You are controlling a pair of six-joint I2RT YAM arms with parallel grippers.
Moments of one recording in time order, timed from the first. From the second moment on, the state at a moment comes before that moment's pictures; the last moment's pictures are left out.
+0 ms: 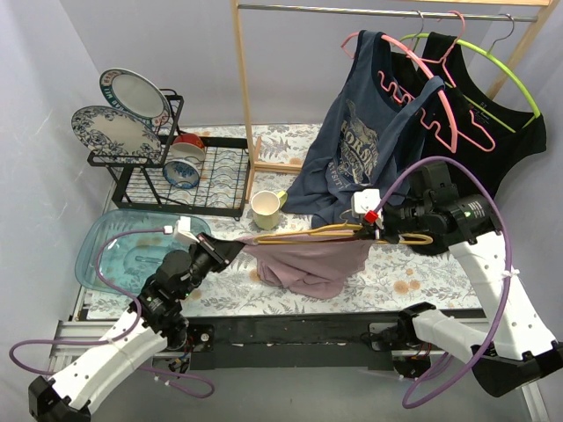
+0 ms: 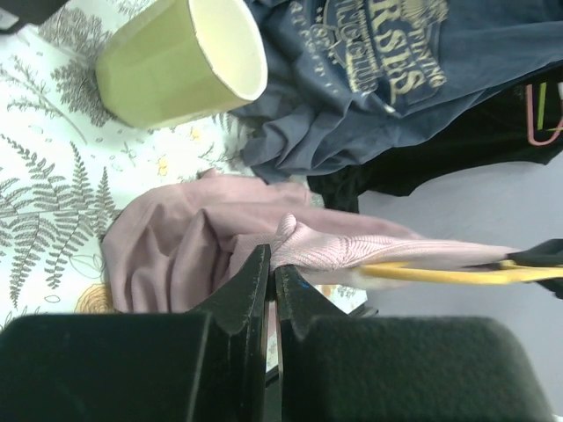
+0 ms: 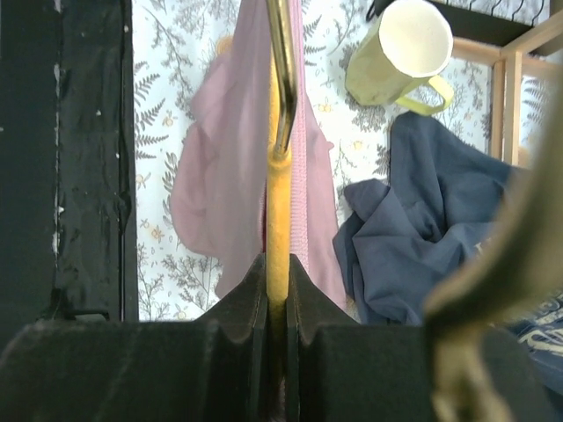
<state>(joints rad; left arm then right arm) -0.67 0.40 0.23 -0.02 -0.11 -1.11 0.38 1.01 1.32 -1.23 -0.80 -1.04</state>
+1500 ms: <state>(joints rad) -0.65 0.84 0.58 0.23 0.57 -1.11 0.35 1.05 1.18 -1.16 -0.79 -1.11</state>
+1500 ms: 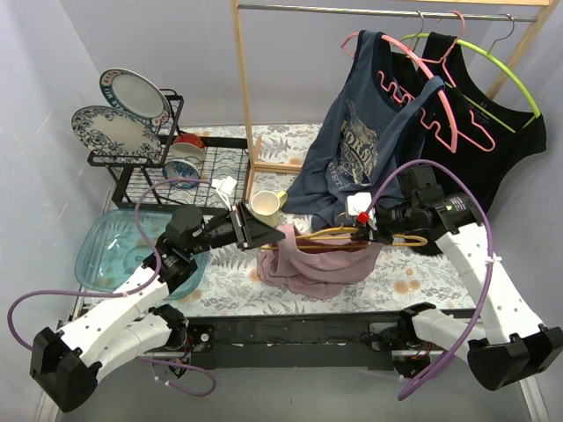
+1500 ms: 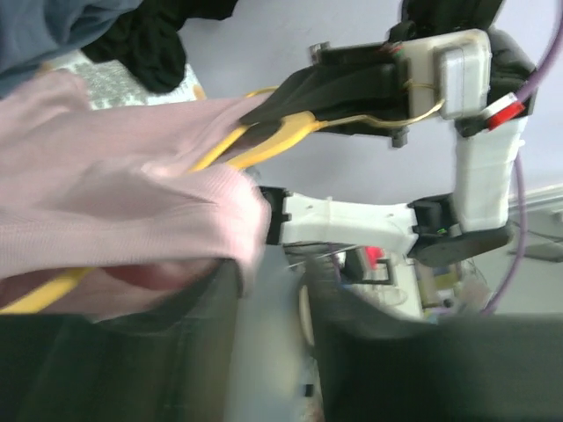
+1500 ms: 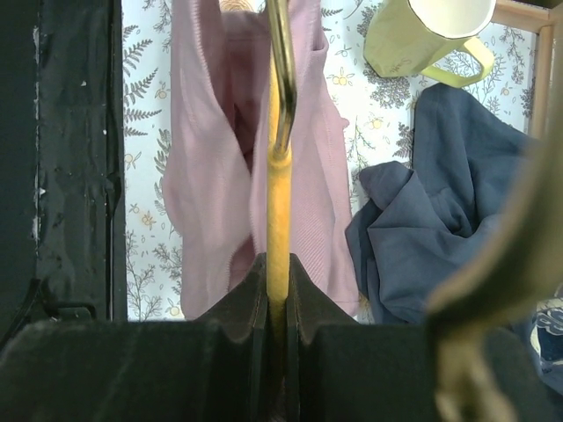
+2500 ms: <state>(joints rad) -0.64 1.06 1.37 -0.54 0.67 -0.02 0.35 1.13 1.53 -1.28 -0.89 -1.07</state>
